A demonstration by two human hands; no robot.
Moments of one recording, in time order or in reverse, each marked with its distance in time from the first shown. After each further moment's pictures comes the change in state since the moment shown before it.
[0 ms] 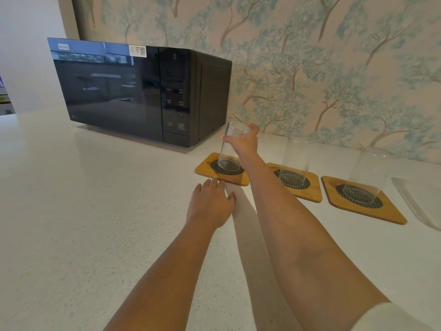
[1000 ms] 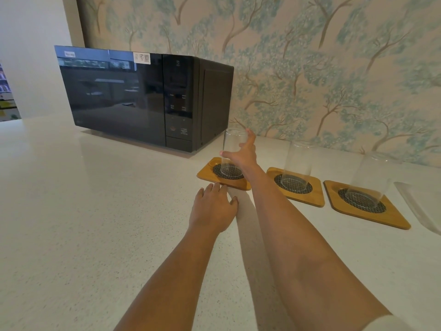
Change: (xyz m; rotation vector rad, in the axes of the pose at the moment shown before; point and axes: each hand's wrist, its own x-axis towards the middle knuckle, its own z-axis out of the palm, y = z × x) left_hand 0.001 -0.001 0.003 -0.019 0.004 -0.011; right_hand -0.007 0.014 0.000 -0.212 -0.075 -0.076
